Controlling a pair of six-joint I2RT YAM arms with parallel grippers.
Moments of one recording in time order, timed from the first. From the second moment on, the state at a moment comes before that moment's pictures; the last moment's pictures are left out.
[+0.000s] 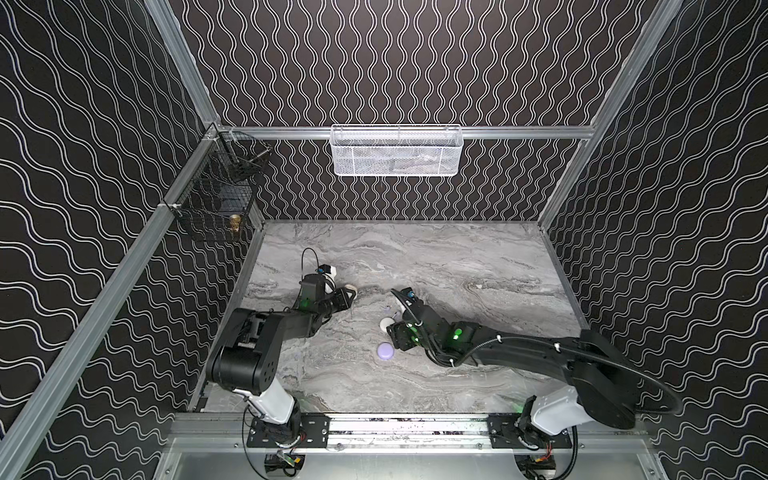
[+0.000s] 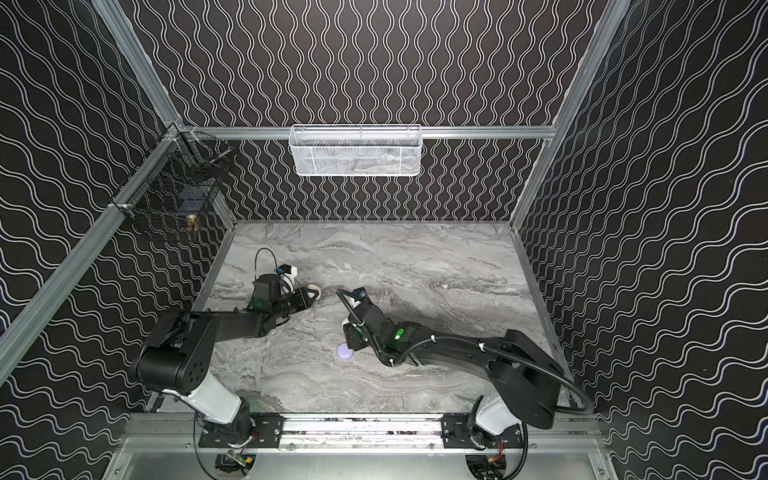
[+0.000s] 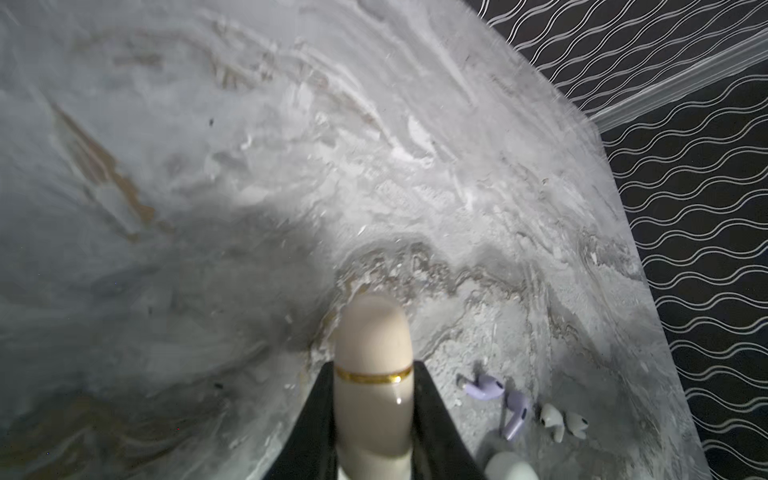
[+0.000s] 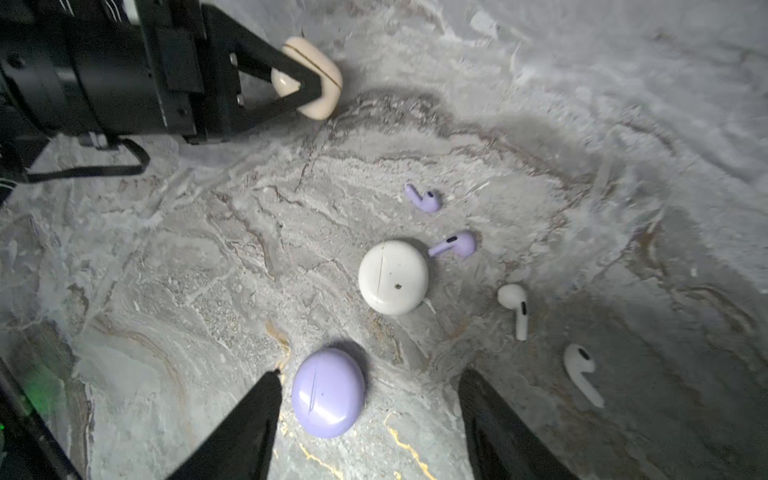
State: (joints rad) left arm -0.18 1.66 0.59 0.42 0.38 -0.55; right arm 1.04 1.54 0.90 -0.15 0.20 0.52
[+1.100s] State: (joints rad) left arm -0.14 1.43 0.55 0.21 0.12 -0.54; right arm 0.99 1.85 1.10 -0.26 0.02 0.46
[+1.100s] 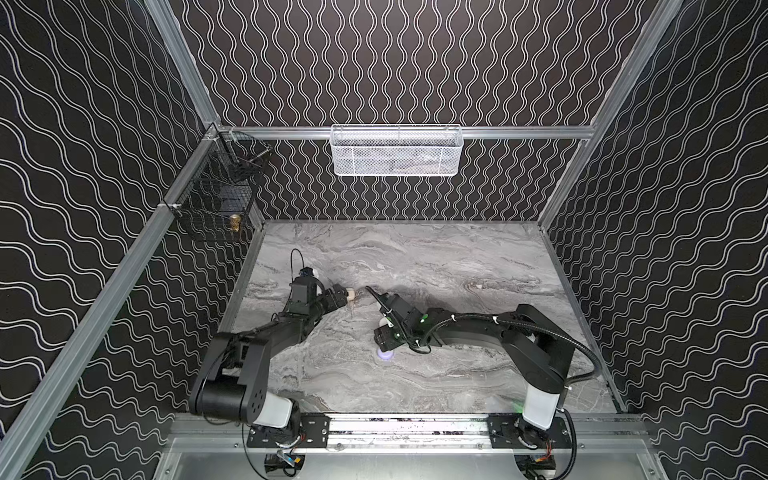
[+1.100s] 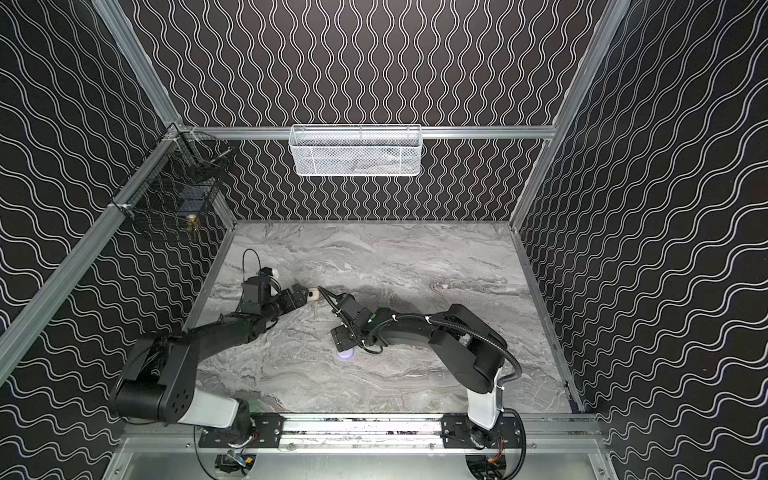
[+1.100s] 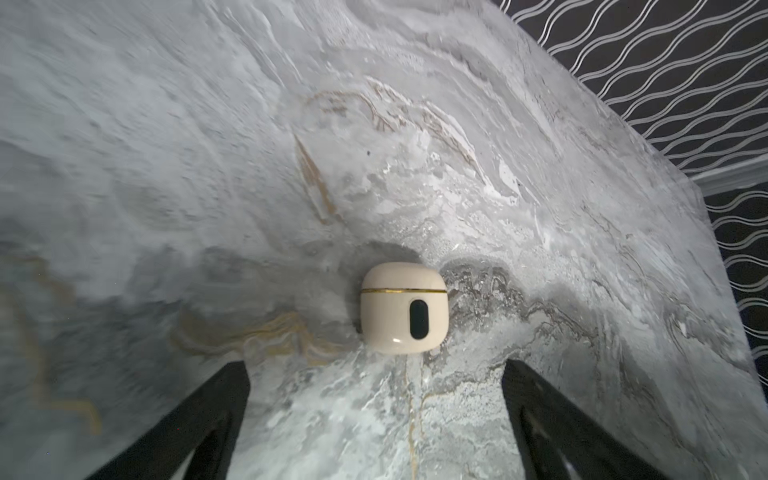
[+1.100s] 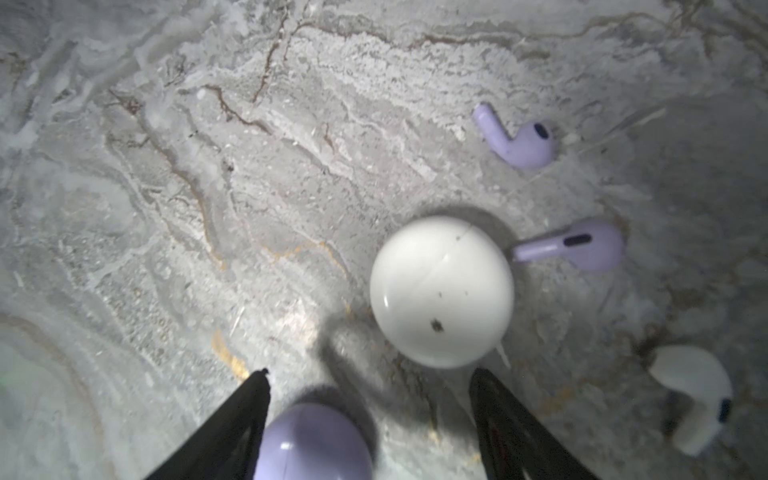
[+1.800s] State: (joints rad) left arm -0.14 1.37 0.53 0.19 0.09 -0.51; right arm 0.95 1.76 0.95 -0.11 0.07 0.56
